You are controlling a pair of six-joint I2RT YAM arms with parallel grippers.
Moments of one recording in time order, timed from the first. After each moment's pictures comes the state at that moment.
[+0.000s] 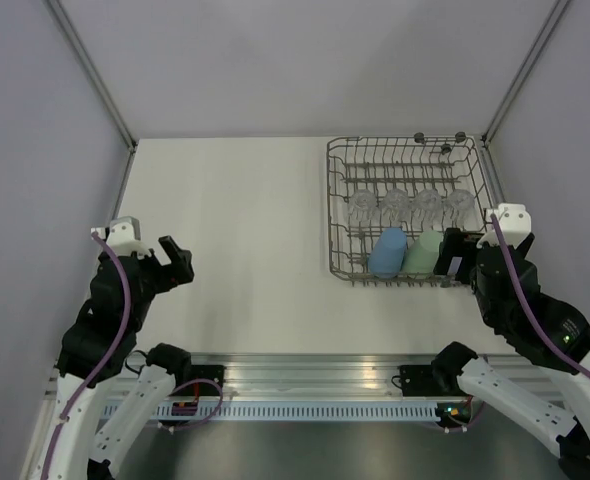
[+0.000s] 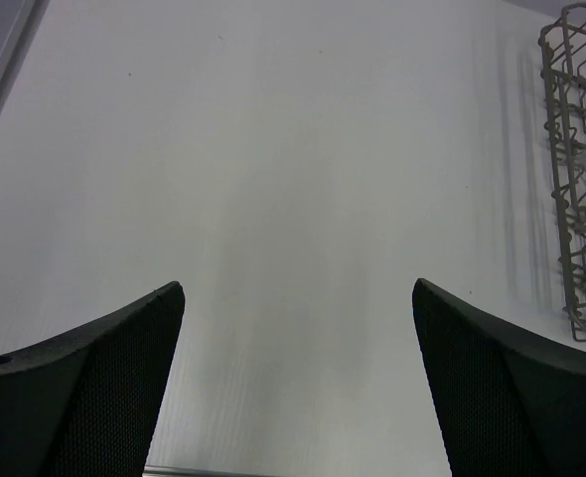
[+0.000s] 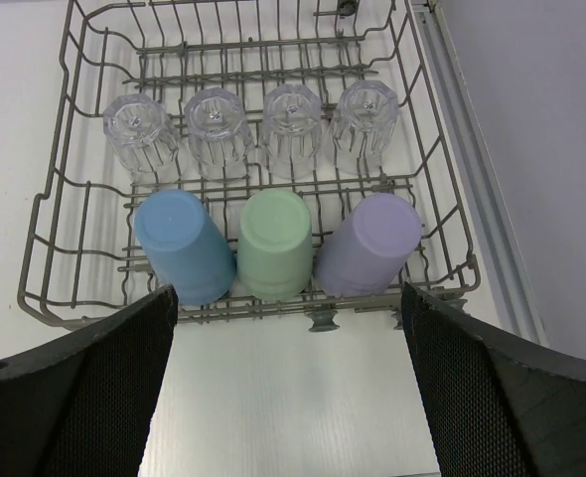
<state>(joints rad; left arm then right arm) -0.32 0.47 0.94 -0.88 -0.32 -0.38 0.67 0.60 1.11 -0.98 0.72 0.32</state>
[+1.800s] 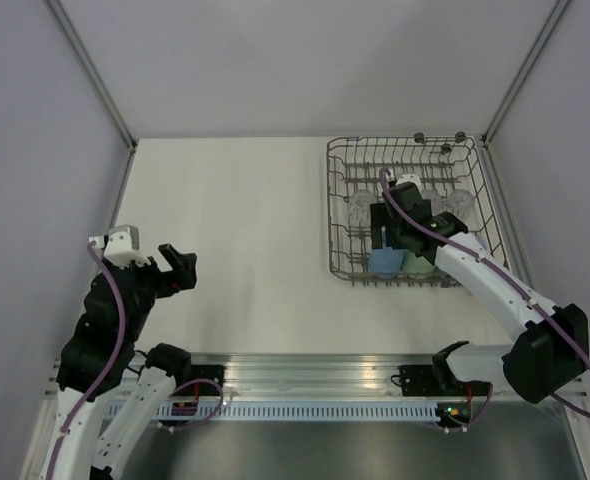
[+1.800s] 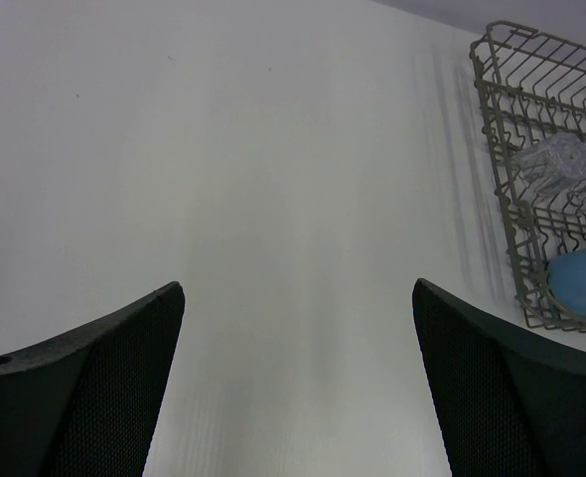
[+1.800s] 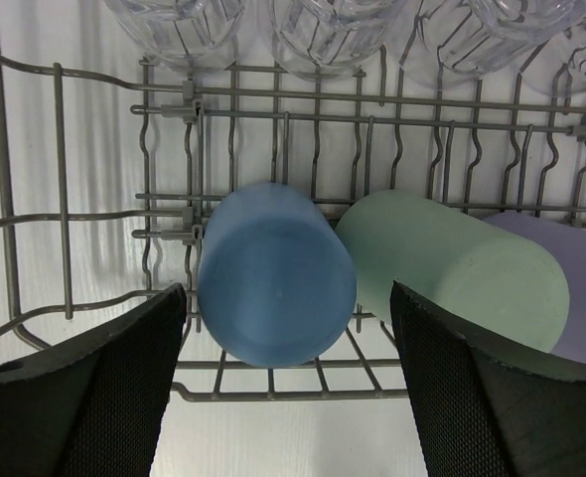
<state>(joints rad) -0.32 0.37 0.88 -0.81 -0.24 -0.38 0.48 1.28 1.06 -0.68 0.34 0.32</state>
